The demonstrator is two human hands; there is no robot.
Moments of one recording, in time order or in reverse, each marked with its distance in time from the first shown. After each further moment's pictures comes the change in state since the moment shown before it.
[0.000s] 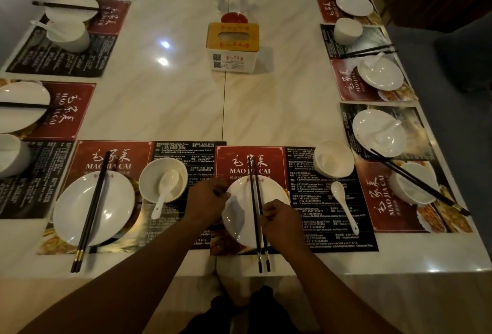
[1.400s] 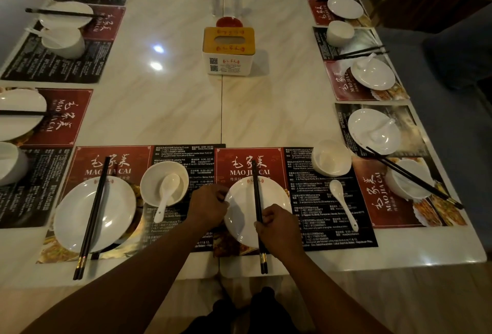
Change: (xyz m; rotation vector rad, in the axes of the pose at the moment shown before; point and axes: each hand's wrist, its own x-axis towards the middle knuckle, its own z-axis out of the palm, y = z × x) left_hand 0.003 -0.010 0.002 0.005 -0.113 -0.007; right_hand -0.014 -0.002 0.013 -0.050 0.041 0.006
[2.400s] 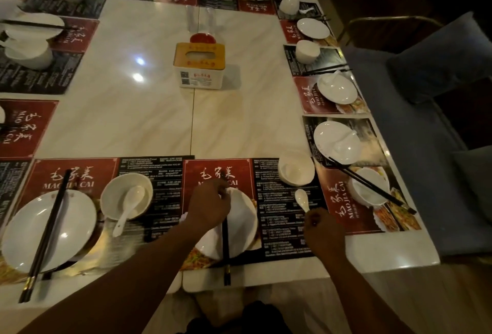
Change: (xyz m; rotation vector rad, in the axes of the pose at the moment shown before) left_hand 0.001 0.086 0.036 -0.004 0.116 0.173; right_hand 0.019 0.094 -0.134 -0.021 0.220 0.169
